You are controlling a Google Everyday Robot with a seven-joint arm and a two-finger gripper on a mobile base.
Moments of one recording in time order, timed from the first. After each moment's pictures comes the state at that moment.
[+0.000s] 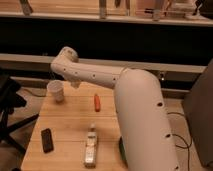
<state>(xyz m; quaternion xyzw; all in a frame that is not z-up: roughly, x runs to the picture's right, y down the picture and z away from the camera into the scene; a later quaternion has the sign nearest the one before) -0.176 -0.050 0.870 -0.10 -0.10 -0.61 0.78</state>
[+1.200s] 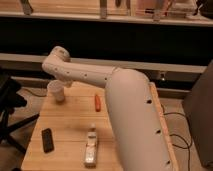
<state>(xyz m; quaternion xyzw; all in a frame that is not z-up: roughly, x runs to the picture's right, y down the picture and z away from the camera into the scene) -0.206 -0.056 0.869 -0.08 -0.11 -0.62 0.77</state>
